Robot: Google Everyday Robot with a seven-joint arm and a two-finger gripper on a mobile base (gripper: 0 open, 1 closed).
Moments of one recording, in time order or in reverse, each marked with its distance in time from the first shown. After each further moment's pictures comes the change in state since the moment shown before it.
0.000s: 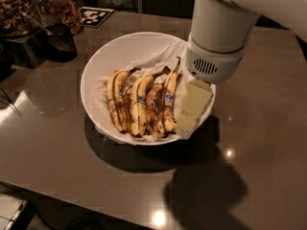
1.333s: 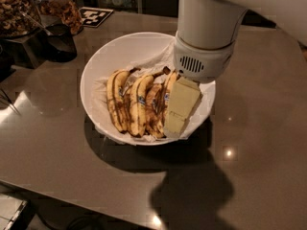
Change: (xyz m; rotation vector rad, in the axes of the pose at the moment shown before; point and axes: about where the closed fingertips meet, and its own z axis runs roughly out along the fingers) arm -0.012 0.018 -0.010 -0.024 0.021 0.024
